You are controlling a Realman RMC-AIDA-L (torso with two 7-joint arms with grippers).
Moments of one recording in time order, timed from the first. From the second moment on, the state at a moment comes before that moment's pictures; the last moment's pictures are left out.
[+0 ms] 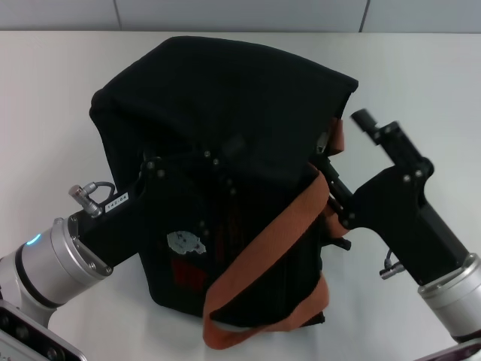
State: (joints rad) left arm -0.50 -2.08 0.64 -0.09 1.62 1.87 0.74; right arm 0.37 2.09 -0.18 0.44 -1.80 -1.65 -1.08
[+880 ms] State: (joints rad) left arm -0.51 -2.08 0.64 -0.09 1.62 1.87 0.74; right arm 0.37 2.09 -0.18 0.47 -1.80 -1.62 -1.30
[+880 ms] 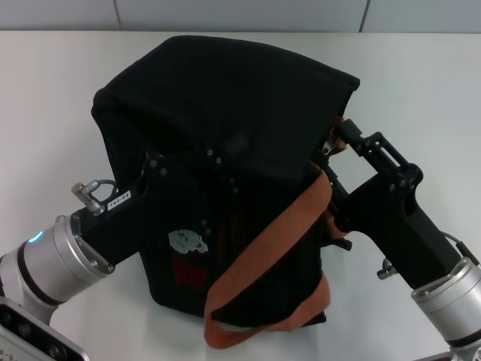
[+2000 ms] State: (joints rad) left arm -0.51 -2.08 0.64 -0.09 1.62 1.87 0.74; right arm 0.37 2.09 -0.17 0.50 -1.80 -1.61 -1.34
